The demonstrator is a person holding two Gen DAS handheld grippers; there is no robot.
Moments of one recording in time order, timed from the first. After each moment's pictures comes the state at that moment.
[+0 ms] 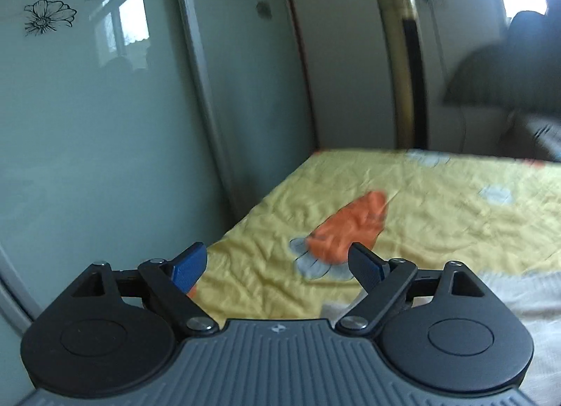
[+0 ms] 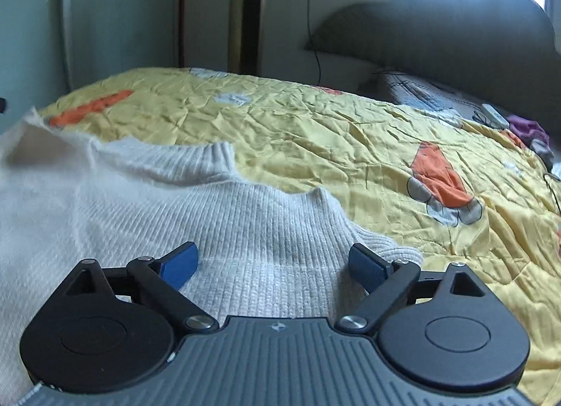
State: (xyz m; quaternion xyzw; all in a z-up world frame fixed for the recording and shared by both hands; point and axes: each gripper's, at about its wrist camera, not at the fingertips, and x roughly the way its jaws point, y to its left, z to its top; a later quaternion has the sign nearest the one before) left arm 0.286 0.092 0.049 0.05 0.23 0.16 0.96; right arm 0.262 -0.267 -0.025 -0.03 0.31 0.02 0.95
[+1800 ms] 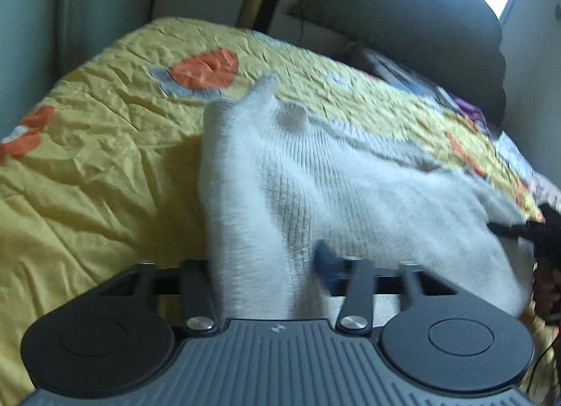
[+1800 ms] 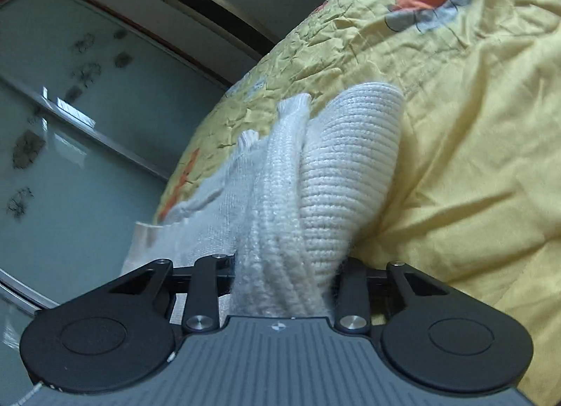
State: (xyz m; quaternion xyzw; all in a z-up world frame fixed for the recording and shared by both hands) left arm 0.226 0.161 -0.023 -0.10 0.40 -0.17 0.90; right arm 0.250 -0.377 -0.086 0.39 0.35 0.18 0.83
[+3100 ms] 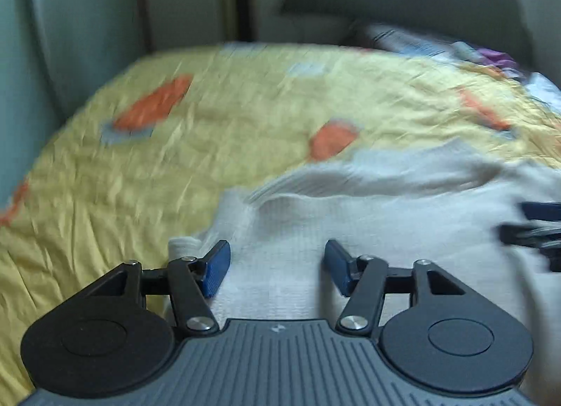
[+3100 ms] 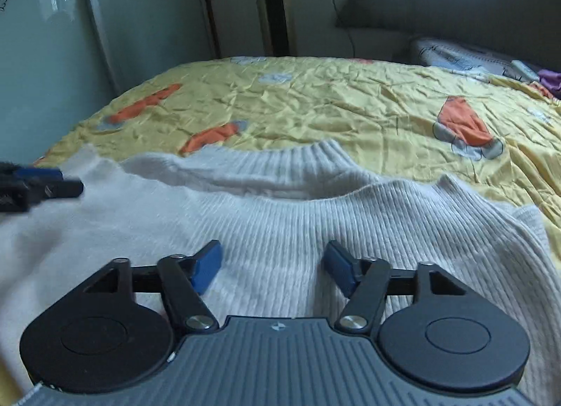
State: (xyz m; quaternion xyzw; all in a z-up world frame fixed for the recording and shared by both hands) left arm 0.231 0.015 -0.022 0.04 0.39 -0.10 0.92; right arm 0.202 -0.276 -0.023 0.04 0.34 0.10 0.93
